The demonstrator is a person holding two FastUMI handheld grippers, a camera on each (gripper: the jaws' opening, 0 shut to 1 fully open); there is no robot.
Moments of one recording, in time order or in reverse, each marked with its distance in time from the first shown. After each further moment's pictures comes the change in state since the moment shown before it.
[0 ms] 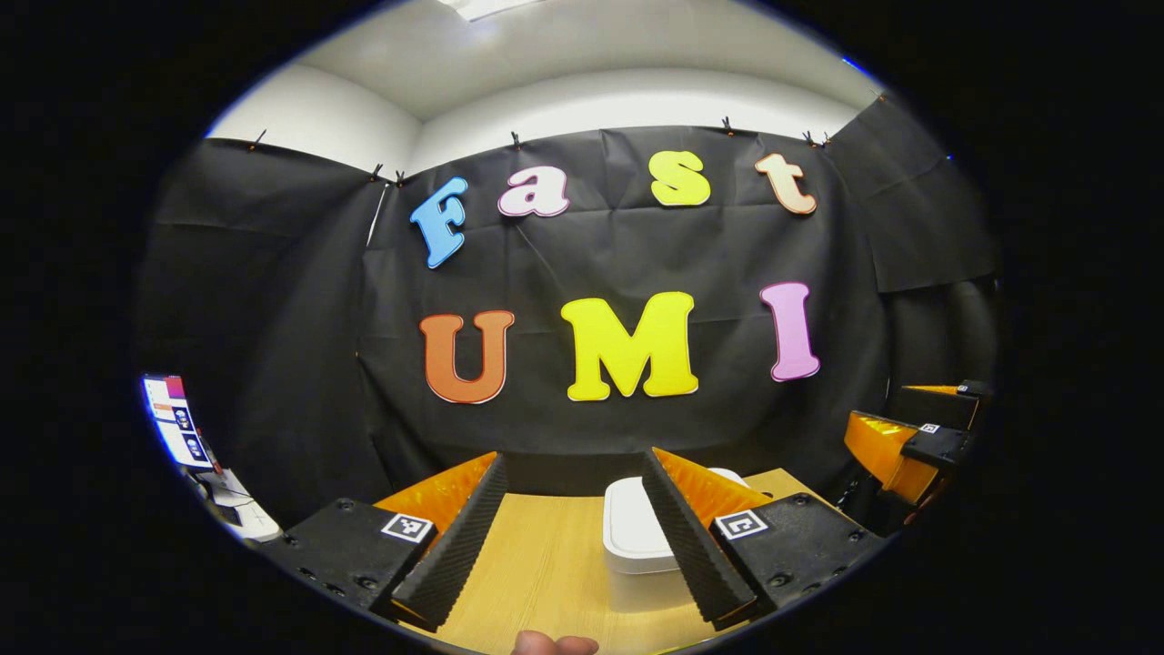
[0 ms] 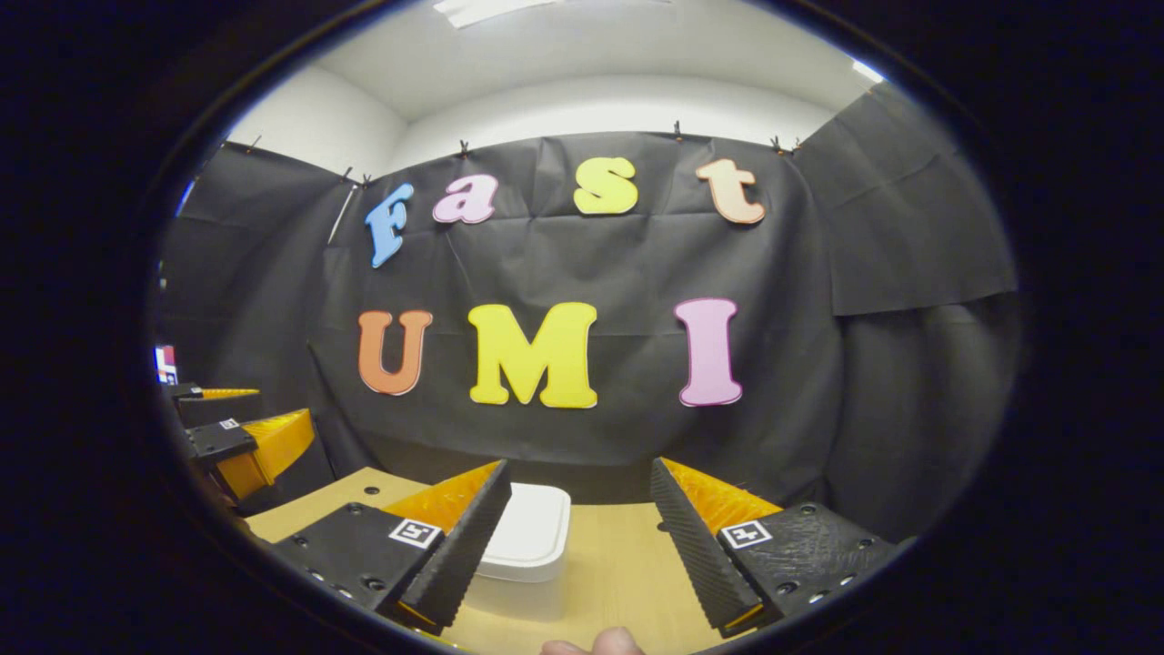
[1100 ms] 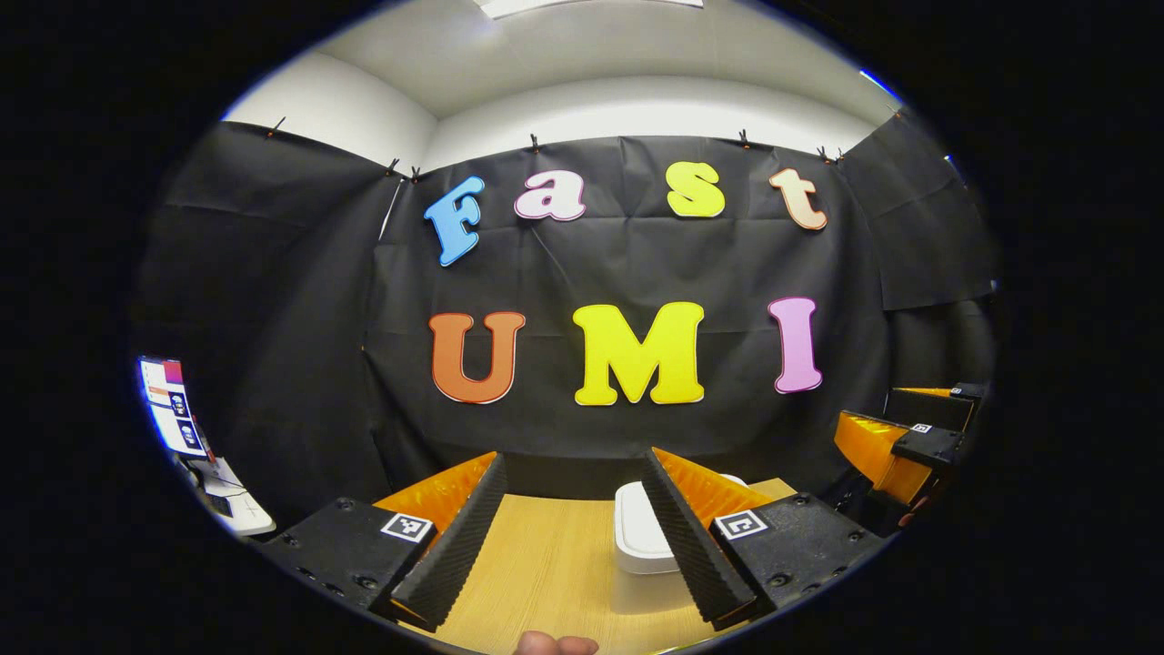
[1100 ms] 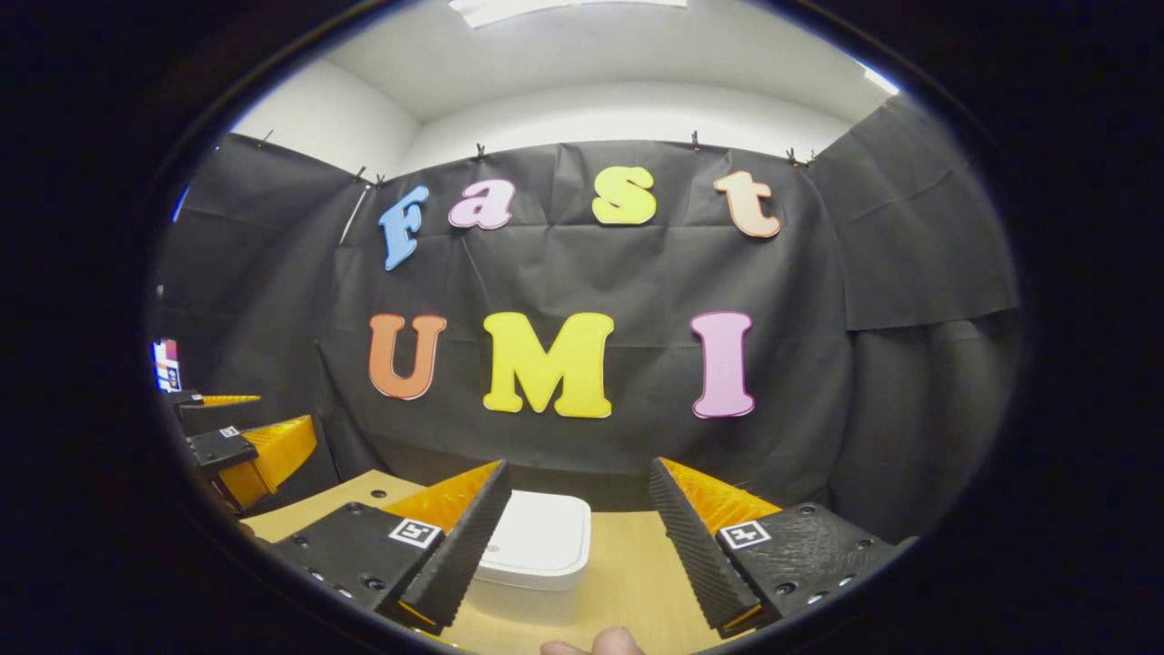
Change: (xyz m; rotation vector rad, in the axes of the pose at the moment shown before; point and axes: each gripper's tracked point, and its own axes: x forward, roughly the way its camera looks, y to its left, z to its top) left arm -0.005 0.027 0.002 -0.030 -0.017 0.011; right arm -0.003 0.032 0.012 -0.025 -0.028 0.011
